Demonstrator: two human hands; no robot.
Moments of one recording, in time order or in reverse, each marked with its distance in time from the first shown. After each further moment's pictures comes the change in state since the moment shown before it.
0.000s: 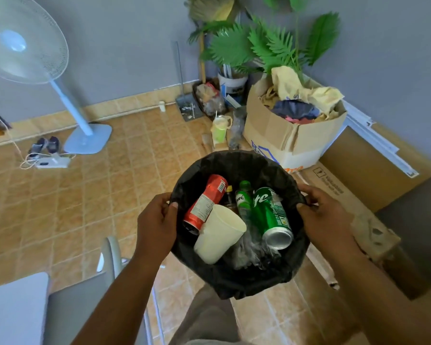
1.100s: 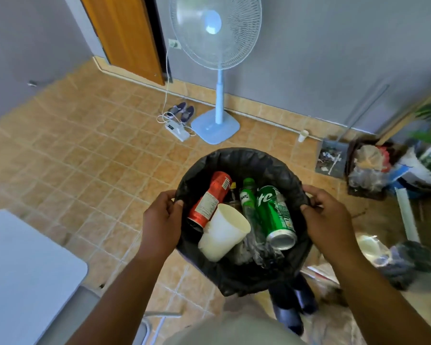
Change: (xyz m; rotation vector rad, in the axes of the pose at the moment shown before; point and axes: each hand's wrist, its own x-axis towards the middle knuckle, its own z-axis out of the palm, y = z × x) left_hand 0.404 -0.141 -0.121 -0.013 0.613 -0.563; right_hand 0.431 -0.298 0.434 -0.027 -0.649 -0.401
